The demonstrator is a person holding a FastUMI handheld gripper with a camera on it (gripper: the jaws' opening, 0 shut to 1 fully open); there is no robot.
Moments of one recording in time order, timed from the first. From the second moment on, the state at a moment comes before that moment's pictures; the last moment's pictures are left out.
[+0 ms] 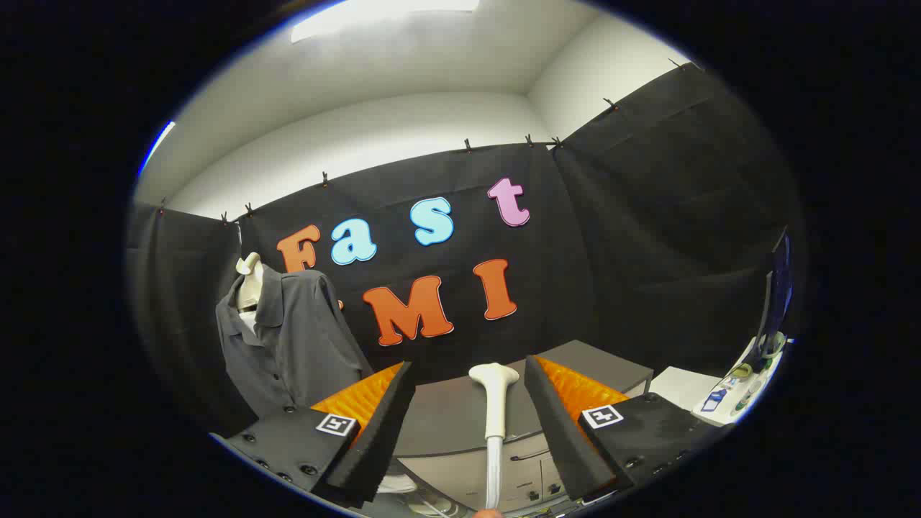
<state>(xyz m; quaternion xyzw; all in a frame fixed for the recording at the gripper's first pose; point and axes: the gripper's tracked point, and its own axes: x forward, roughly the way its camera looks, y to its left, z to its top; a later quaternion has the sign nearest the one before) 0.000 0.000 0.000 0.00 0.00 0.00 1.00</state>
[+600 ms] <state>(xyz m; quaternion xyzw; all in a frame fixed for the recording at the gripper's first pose) -0.003 -0.032 0.011 -0.04 0.03 -0.02 1.00</state>
